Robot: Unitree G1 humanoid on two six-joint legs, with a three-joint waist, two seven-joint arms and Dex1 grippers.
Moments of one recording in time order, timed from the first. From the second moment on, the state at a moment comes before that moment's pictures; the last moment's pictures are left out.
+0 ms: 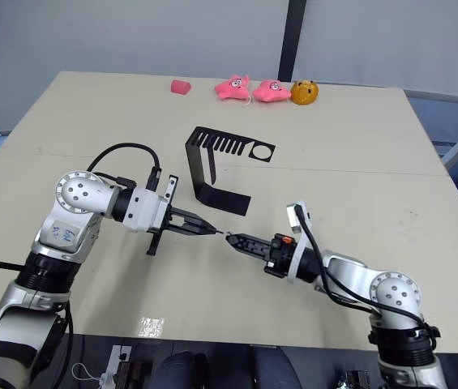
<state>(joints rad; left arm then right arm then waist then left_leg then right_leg) -0.68 0.61 -0.18 0.04 -0.26 -0.11 -1.37 -0.26 -0.48 -0.04 -0.28 1.75 1.05 -0.04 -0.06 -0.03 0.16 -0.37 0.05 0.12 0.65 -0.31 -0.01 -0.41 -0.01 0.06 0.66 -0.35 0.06</state>
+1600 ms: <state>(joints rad) -0.67 0.60 -0.21 0.05 -0.22 -0.12 -1.34 -0.23 -0.50 0.00 -0.30 1.76 1.00 -0.05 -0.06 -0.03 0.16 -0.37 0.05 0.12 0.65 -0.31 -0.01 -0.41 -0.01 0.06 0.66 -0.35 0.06</state>
